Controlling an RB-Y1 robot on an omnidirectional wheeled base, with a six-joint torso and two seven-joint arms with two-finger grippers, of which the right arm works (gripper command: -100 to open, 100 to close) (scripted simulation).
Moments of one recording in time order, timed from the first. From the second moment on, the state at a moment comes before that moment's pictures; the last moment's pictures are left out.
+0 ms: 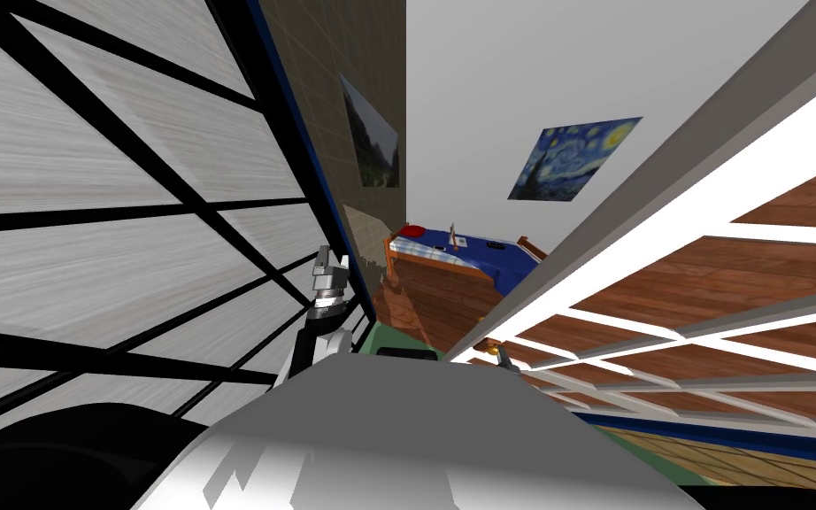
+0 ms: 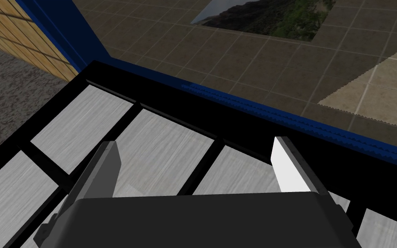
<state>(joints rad) 0.52 -0.20 -0.16 -0.98 -0.01 -1.09 -0.05</state>
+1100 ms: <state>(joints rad) 0.54 -0.21 -0.13 -0.96 -0.06 -1.10 -0.30</state>
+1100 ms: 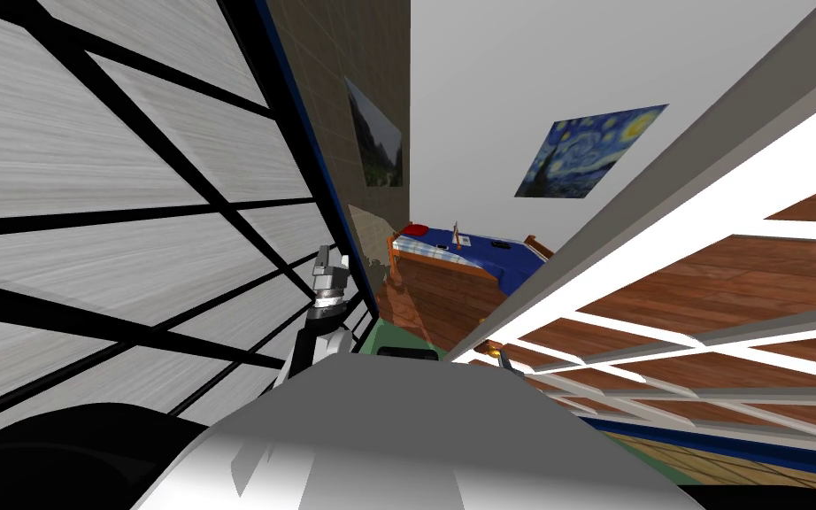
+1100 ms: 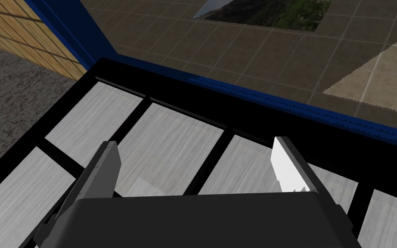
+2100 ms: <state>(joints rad) 0.55 -0.22 -0.12 -0.99 -0.13 -1.09 -0.52</state>
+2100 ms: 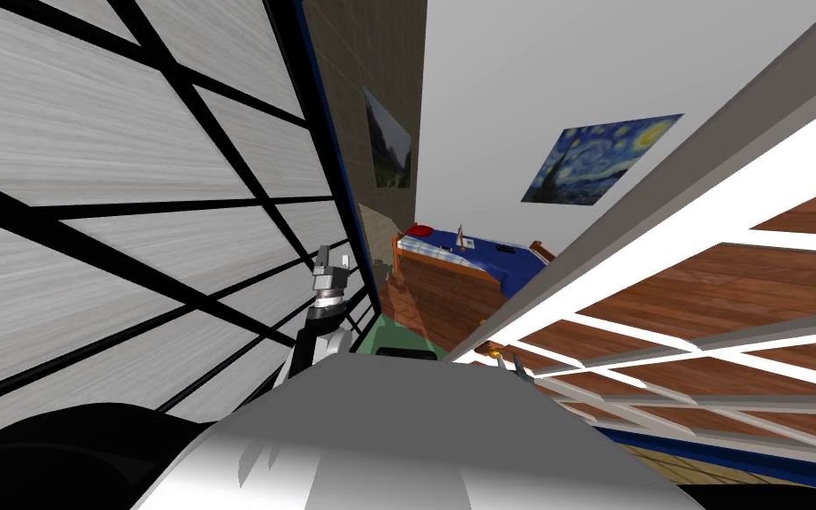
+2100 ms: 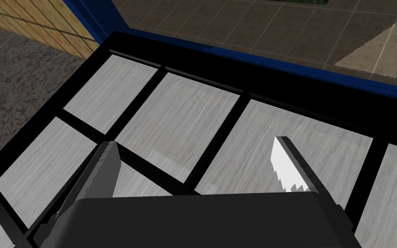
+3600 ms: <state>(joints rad) 0.57 -0.15 -0.11 -1.04 -0.25 -1.03 -0.87</state>
